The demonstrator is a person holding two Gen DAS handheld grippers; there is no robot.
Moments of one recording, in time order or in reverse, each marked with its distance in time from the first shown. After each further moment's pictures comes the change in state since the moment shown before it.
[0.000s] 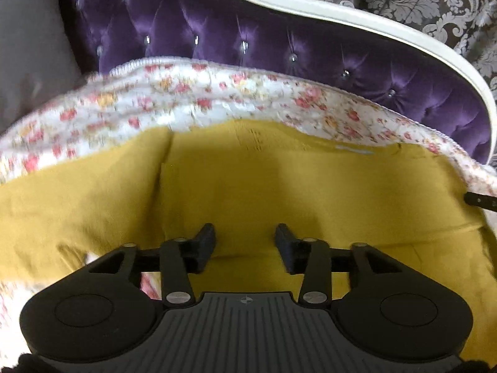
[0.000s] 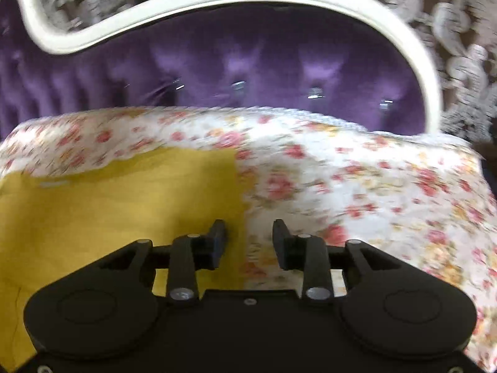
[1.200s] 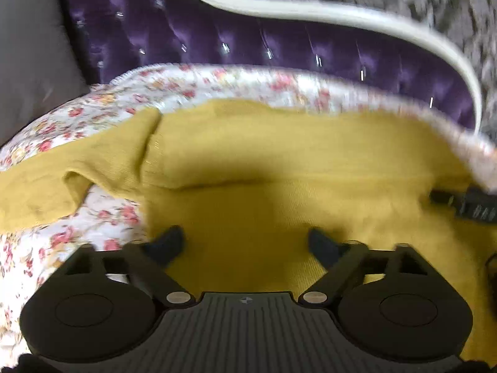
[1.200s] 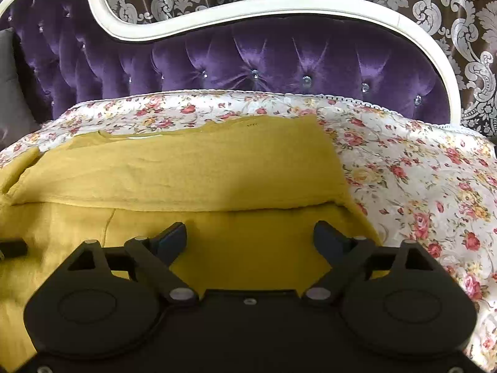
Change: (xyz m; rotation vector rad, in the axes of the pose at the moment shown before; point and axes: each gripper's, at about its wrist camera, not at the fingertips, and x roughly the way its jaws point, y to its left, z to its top) left arm -0.042 -0.025 -0.054 0.056 -0.095 0.032; right arm -0.053 0.065 -0.075 -0.068 -0.073 0.122
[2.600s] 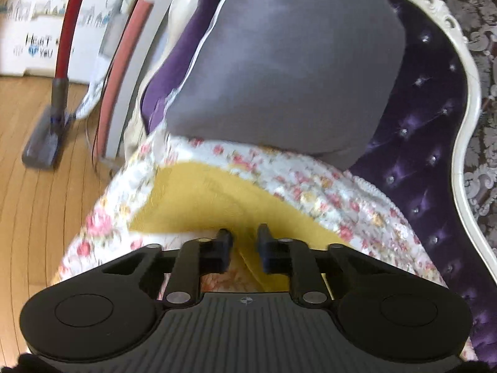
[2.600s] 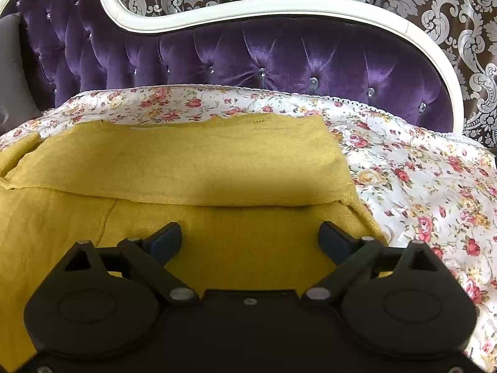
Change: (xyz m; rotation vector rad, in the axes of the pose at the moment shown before) left arm -0.066 0.278 -0.030 -0.811 -0.278 0.299; right arm 0.003 0.006 -0.003 -0.051 0.001 -0.011
